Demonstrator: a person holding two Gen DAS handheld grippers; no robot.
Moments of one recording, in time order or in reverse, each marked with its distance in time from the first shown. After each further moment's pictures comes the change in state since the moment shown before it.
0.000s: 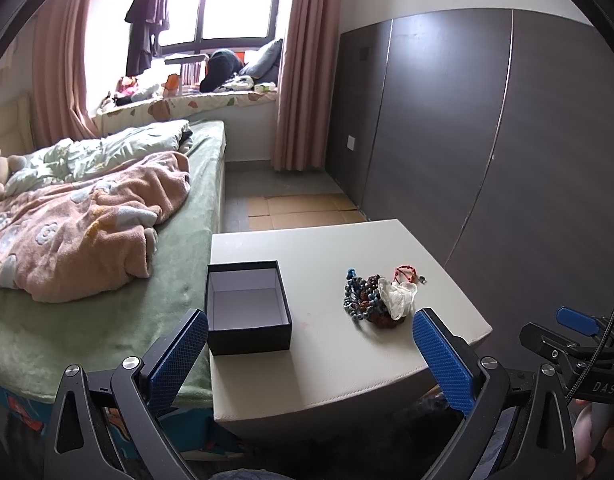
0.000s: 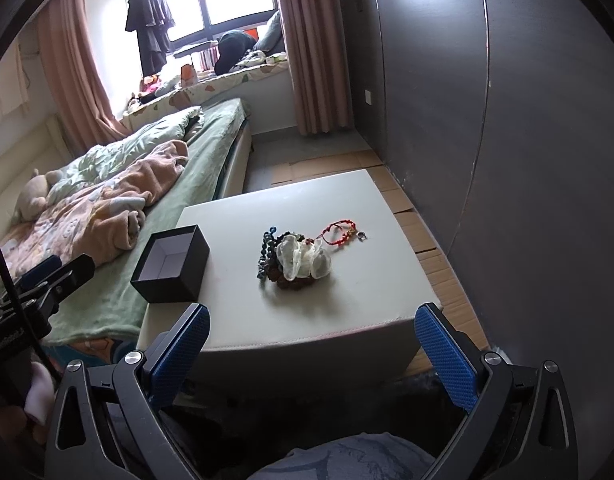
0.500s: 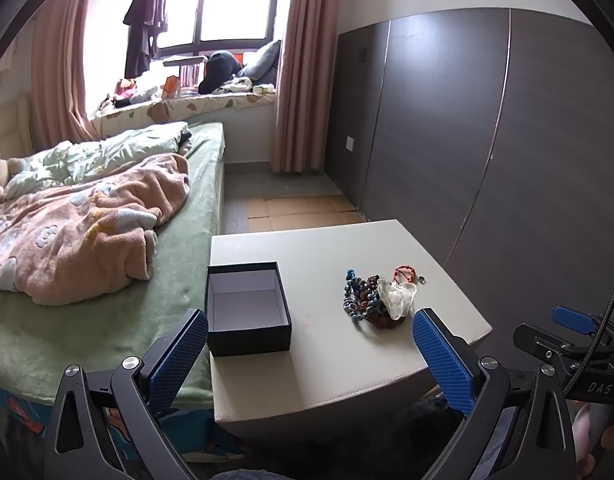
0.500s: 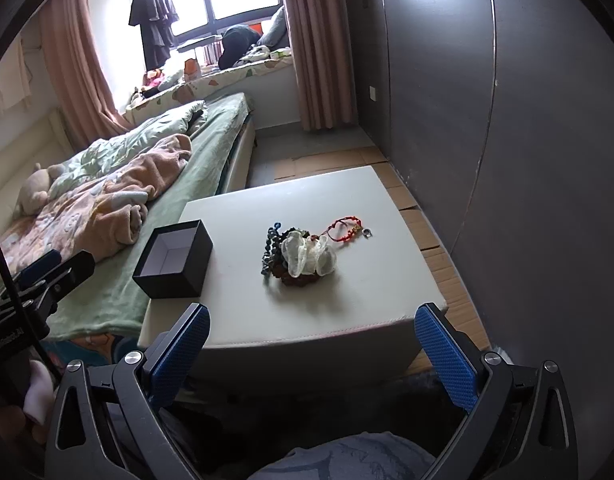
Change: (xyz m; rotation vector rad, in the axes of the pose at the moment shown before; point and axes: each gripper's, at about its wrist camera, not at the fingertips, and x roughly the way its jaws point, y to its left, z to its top) left arm -0.002 -0.001 -0.001 0.008 -0.006 -0.002; right arm 0.003 0.006 -0.001 -0.011 0.011 0.004
